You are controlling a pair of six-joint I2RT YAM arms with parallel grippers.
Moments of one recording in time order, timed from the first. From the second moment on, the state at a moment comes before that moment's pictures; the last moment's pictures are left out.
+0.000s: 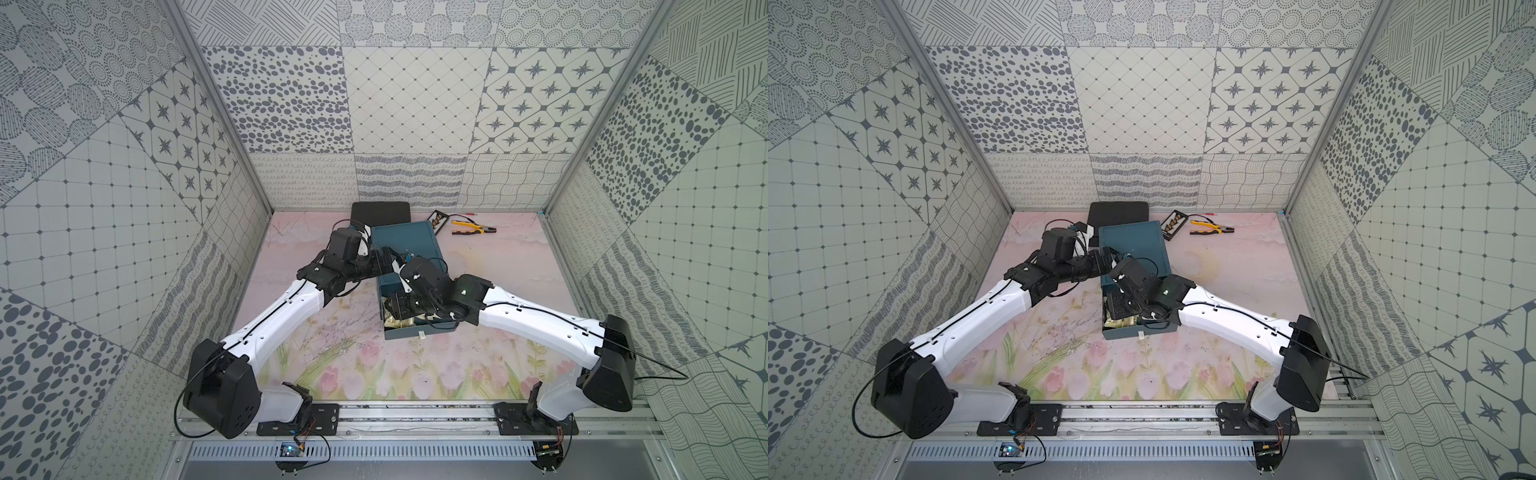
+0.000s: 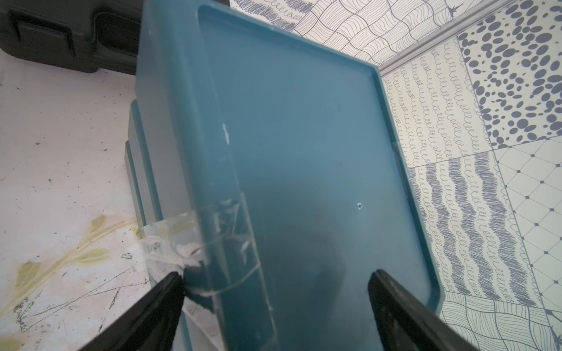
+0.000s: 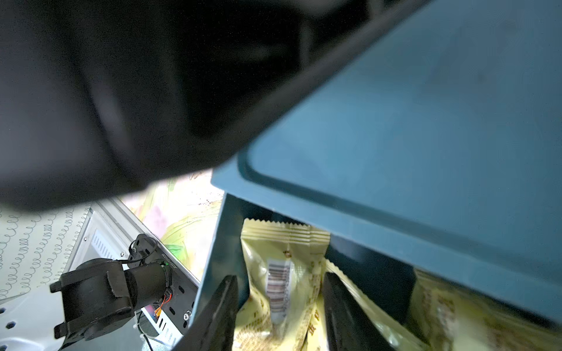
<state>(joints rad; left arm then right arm) -0.42 1.37 1.10 -0.33 0.26 -0.64 1.03 1.55 1.36 -0.65 0.03 0.64</state>
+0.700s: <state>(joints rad) -0.42 1.38 1.11 -0.36 0.25 -0.64 1.03 1.57 1.35 -0.63 0.05 0.62</state>
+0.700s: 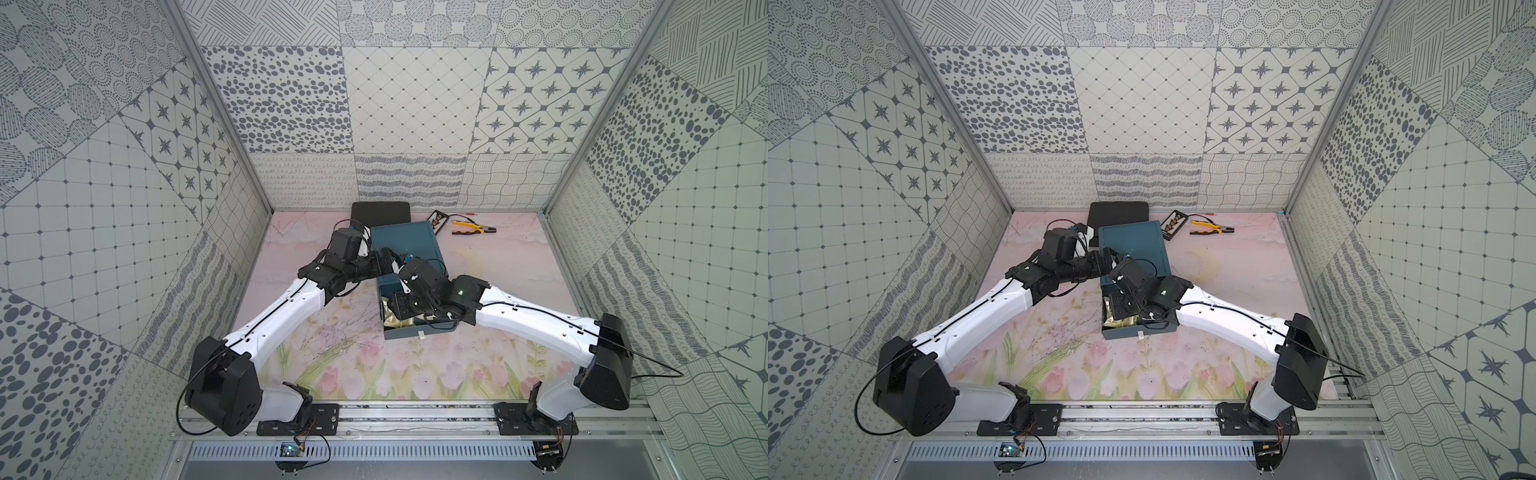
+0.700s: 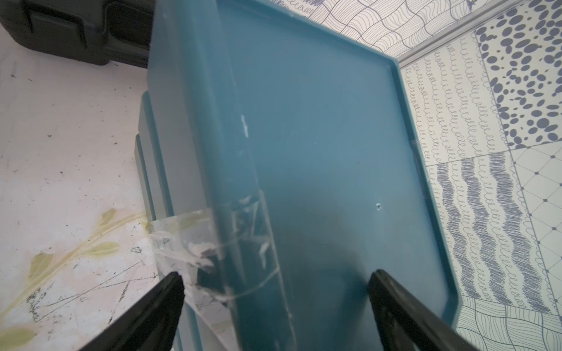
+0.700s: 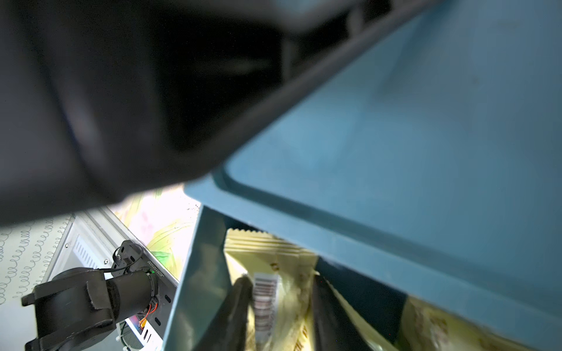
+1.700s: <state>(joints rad) -0.42 1.28 1.14 -0.37 0.27 -0.63 1.07 1.38 1.28 -0.61 0.04 0.57</state>
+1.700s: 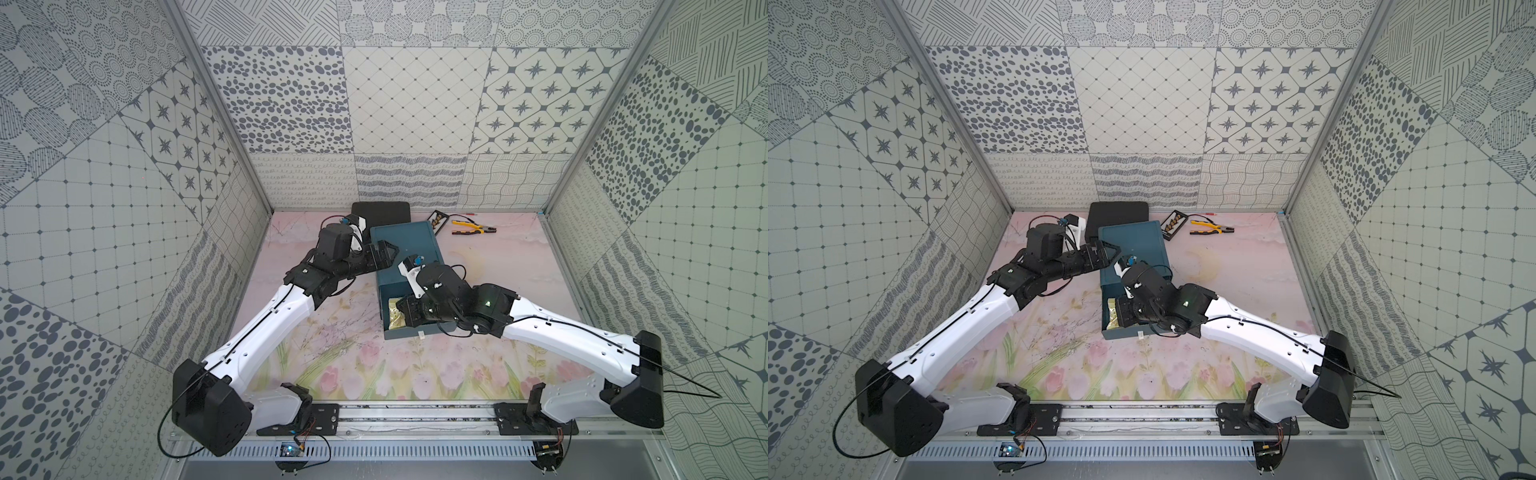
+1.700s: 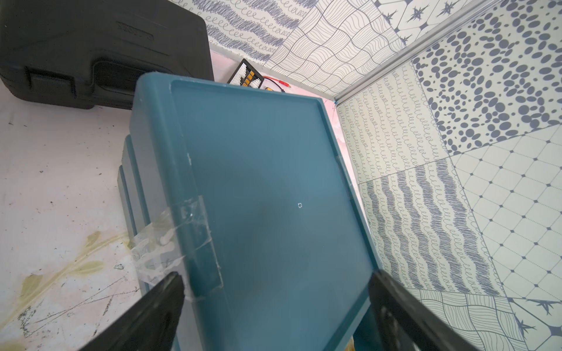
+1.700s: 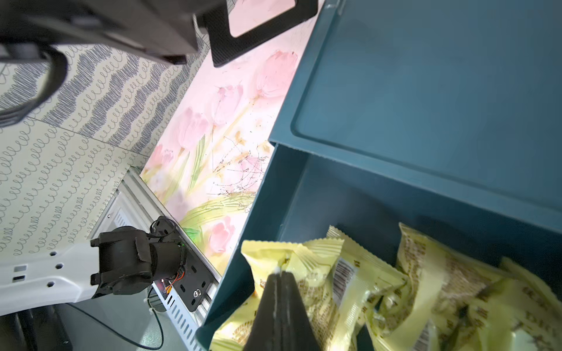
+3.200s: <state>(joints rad) -0.69 1.26 1.31 -0.43 0.27 -0.59 0.34 1.25 1.36 -0.77 -0.03 0.27</state>
